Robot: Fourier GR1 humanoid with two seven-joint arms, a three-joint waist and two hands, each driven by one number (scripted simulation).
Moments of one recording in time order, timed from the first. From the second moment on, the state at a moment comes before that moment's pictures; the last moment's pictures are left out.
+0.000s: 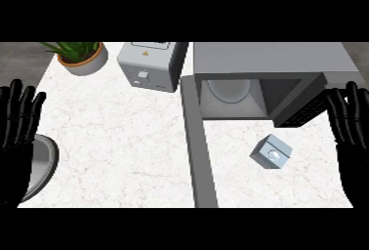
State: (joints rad) left arm 0.03 0.13 0.06 -2.10 -0.01 -0.03 0.01; right arm 0.03 -0.12 0.01 -2.10 -0.02 0.01 0.01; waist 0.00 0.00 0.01
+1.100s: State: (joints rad) left arm 0.23 0.00 -0.37 -2.07 -0.07 0.23 -0.07; right arm 0.48 -0.24 0.01 -2.13 -0.09 0.42 -0.36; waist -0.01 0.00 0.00
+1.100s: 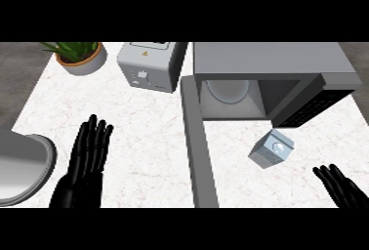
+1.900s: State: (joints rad) left arm 0.32 0.01 -0.59 -1.97 -0.11 0.39 -0.24; right arm 0.38 -0.16 -0.04 -1.76 0.10 0.39 -0.63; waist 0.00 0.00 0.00
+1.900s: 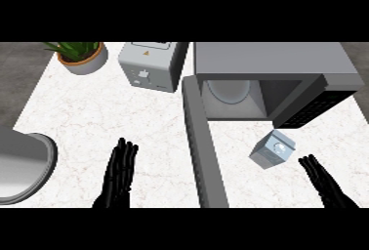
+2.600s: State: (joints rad) left arm 0.40 0.11 -0.55 -1.98 0.03 0.33 -0.34; right arm 0.08 -0.16 -0.13 -1.28 0.22 0.26 -0.80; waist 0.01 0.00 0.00
